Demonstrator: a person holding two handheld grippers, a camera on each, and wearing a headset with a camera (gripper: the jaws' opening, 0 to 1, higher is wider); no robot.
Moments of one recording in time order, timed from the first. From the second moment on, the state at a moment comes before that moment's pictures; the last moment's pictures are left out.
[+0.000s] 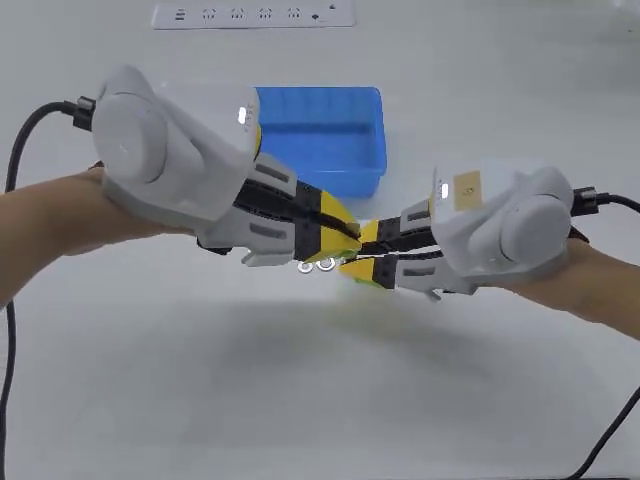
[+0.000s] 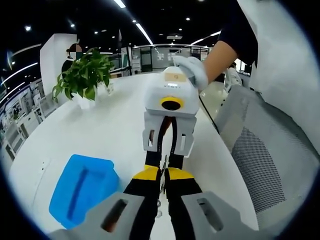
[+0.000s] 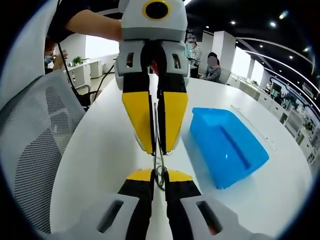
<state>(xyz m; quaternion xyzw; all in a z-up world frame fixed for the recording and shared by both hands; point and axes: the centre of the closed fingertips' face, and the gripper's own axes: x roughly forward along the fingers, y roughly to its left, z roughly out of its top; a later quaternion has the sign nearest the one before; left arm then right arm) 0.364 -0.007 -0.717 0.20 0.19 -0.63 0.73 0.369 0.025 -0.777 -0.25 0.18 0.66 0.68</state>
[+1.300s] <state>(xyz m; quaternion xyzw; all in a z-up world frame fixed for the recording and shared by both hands) 0.352 0.065 -0.708 0.13 0.22 -0.49 0.83 0.376 0.032 -0.716 -0.25 0.15 0.67 0.69</state>
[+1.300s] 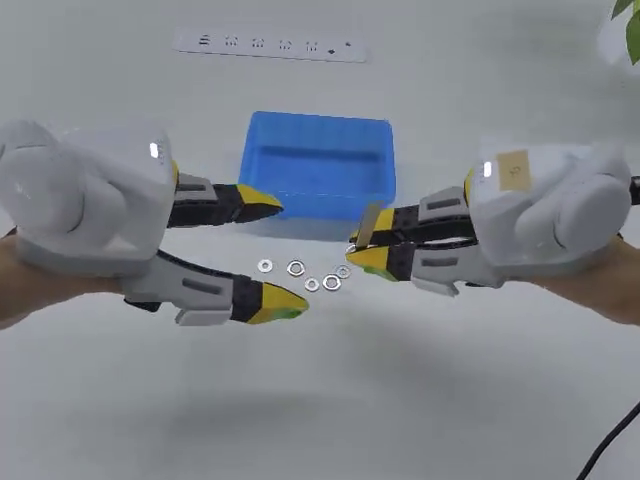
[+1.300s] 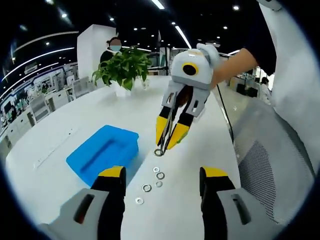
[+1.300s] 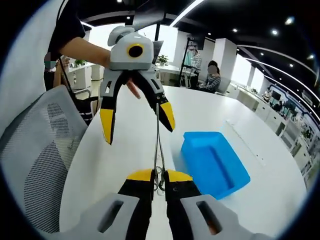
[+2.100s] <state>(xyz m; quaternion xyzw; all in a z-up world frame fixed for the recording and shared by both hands) 0.345 0.102 -0.723 0.06 0.20 -0.42 0.88 0.474 0.080 -0.676 -0.25 0.11 0.64 0.72</state>
